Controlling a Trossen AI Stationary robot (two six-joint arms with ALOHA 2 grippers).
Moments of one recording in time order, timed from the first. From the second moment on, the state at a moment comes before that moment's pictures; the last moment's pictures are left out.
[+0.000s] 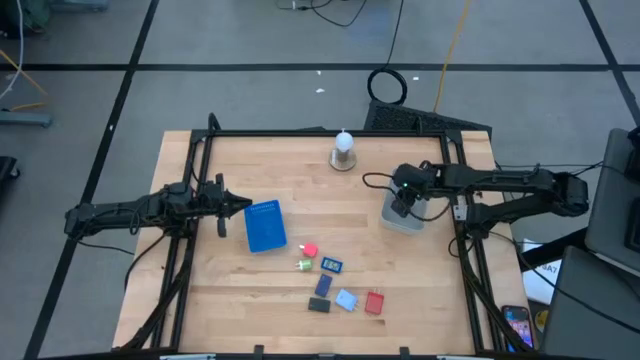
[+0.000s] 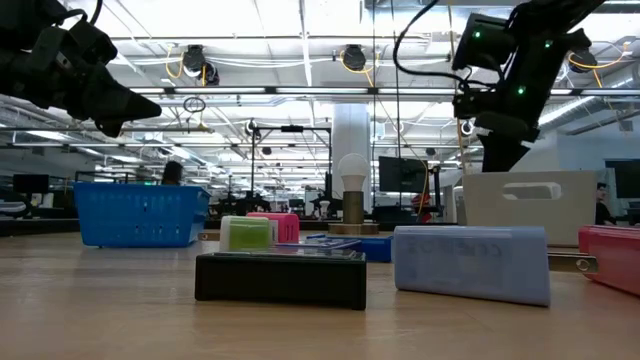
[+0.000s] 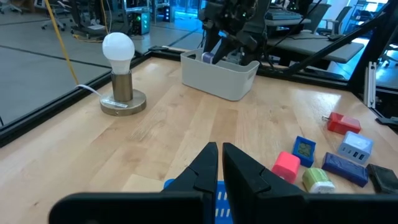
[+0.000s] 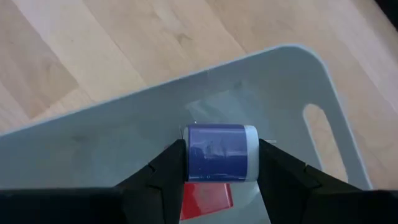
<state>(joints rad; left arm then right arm) 0.11 0.15 0.12 -0.14 -0.03 -0.11 -0.28 1.15 0.70 -0.72 0.26 0.32</state>
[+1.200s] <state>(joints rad) 0.11 0.15 0.12 -0.16 -0.03 -0.14 -0.31 1.38 0.70 -0.63 0.25 0.17</state>
